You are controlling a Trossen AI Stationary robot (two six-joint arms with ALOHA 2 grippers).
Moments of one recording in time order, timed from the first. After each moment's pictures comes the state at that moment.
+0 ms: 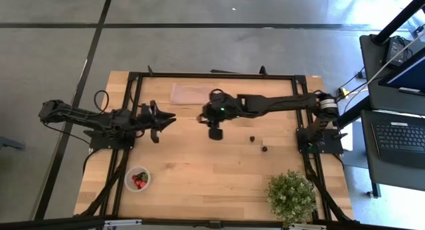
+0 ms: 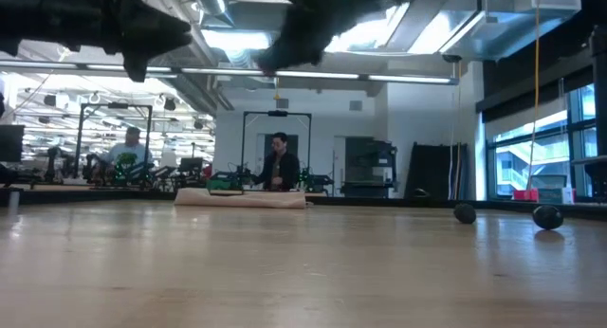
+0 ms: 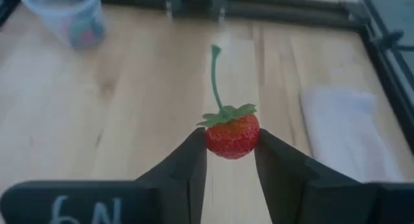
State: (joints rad) left arm -0.11 0.50 0.17 0.39 -0.36 -0.25; right arm -0.05 1.82 1.49 -0.31 -0.01 -0.13
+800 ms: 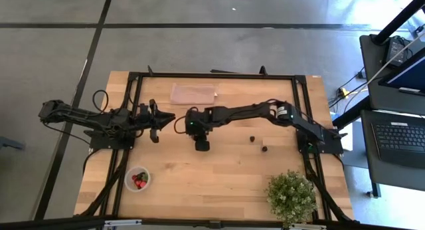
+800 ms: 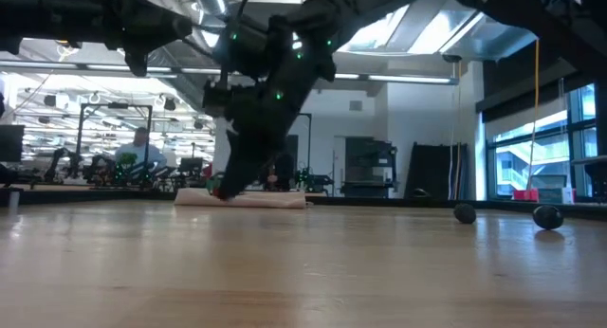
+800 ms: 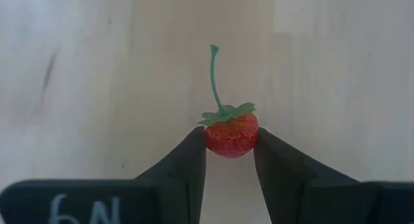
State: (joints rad) left arm -0.11 0.50 0.17 0.43 -0.35 -0.20; right arm -0.05 2.36 1.90 -0.60 -0.15 -0.11
